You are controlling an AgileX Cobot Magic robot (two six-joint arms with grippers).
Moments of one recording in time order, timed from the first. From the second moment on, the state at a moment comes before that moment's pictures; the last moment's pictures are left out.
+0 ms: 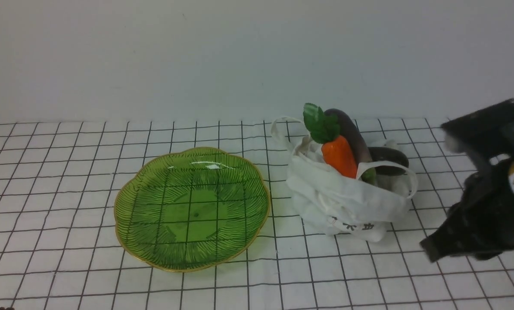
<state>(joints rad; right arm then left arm) 0.49 1.29 -1.04 0.00 1.18 0.03 -0.05 -0.01 0.03 0.05 0.38 0.03</state>
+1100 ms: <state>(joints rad) 0.46 1.84 -1.47 -0.07 0.76 -0.12 -0.05 -0.01 0.03 0.05 0.38 0.03</state>
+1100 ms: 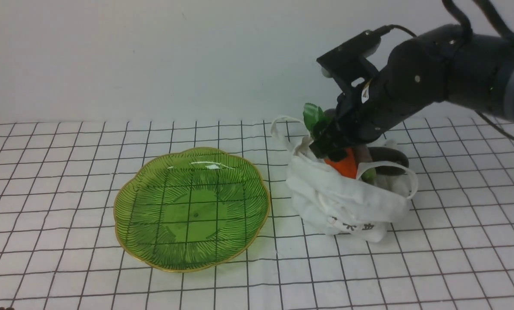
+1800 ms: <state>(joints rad) 0.46 1.68 -1.59 -0.03 0.78 -0.09 -0.05 -0.01 0.03 0.05 0.38 0.03</state>
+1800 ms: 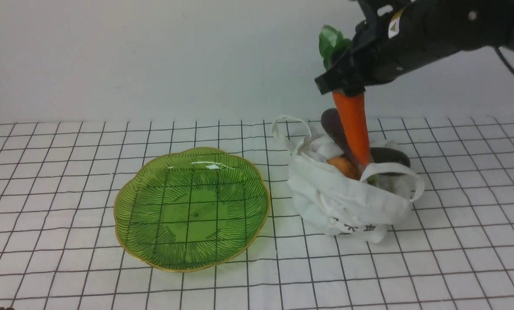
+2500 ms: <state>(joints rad) 0.75 1.93 -1.62 0.50 0.58 -0.42 -0.05 -0.01 0.03 0.05 0.38 0.03</state>
